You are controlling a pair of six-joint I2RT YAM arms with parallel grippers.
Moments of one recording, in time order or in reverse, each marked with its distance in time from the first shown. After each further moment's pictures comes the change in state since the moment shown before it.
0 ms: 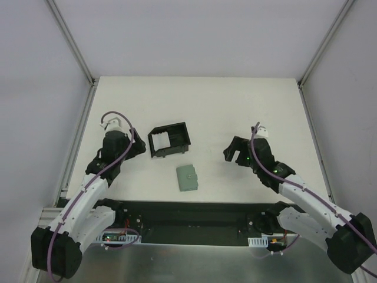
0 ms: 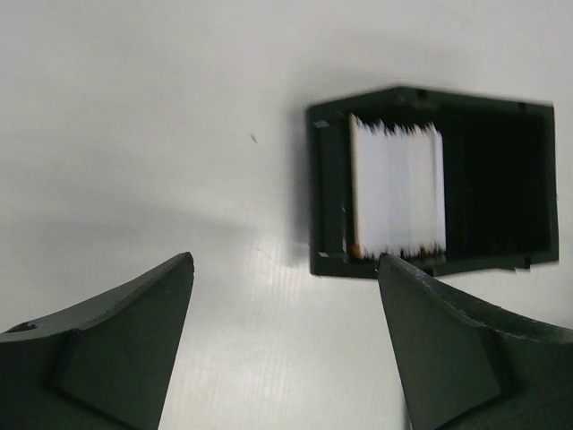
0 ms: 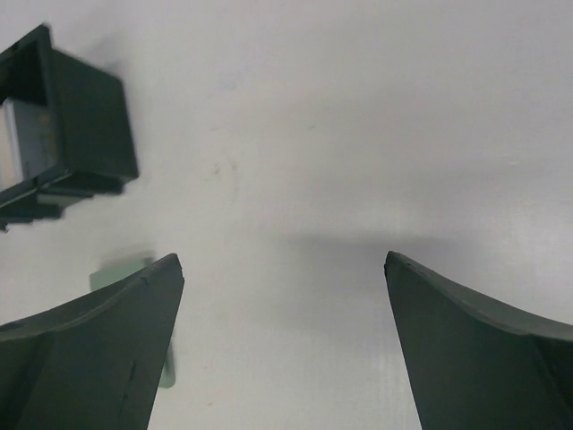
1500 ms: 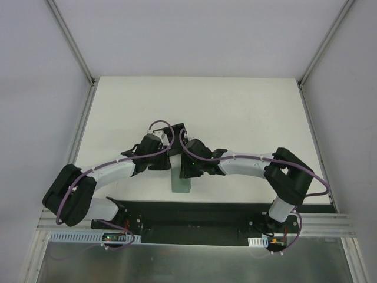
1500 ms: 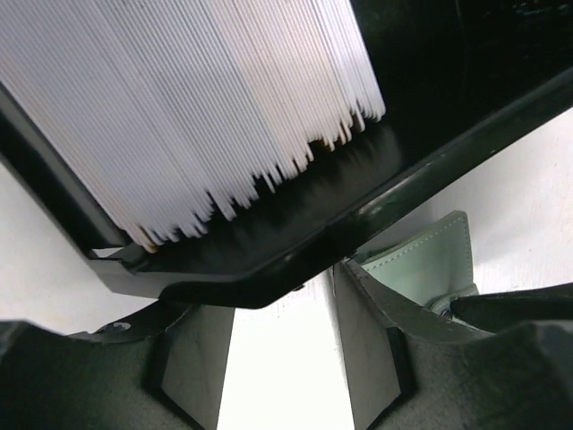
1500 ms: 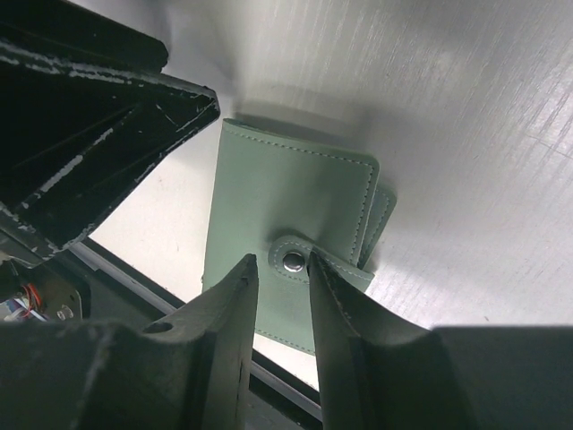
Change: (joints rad) left arm -0.275 0.497 0.019 0.161 0.163 -0.003; right arm 0.379 0.782 0.442 -0.003 -0.256 0.148
